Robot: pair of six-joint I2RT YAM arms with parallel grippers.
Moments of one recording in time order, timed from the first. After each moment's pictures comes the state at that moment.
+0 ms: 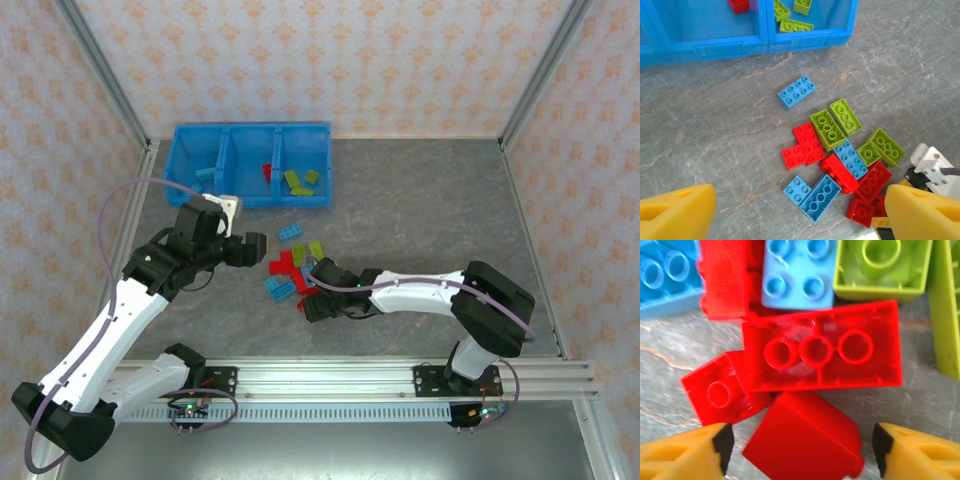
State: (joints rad) left arm -0.41 0.95 1.04 -0.88 -0.03 -0.30; right arm 1.05 1.62 0.86 -0.34 0.02 0.66
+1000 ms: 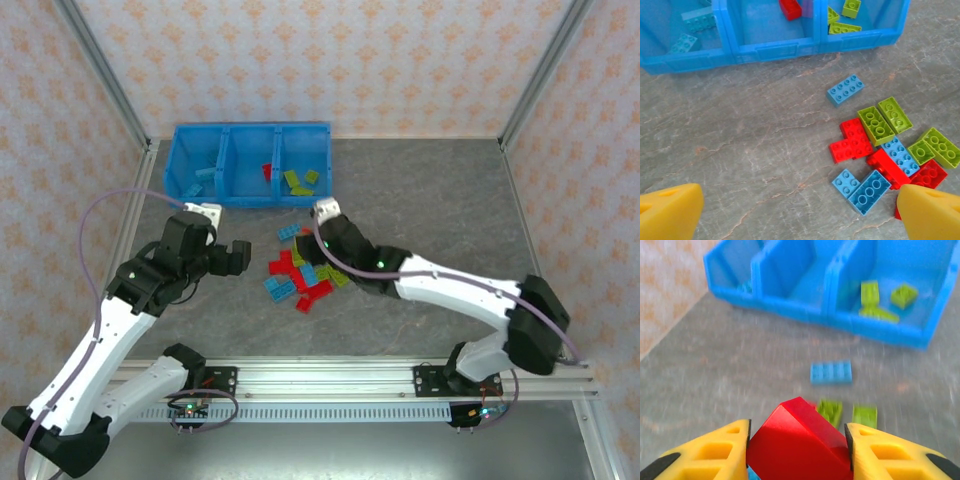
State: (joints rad) left arm -0.41 0.83 1.01 -0.96 -0.22 -0.25; right arm 0.96 1.49 1.11 -0.14 0.28 0.42
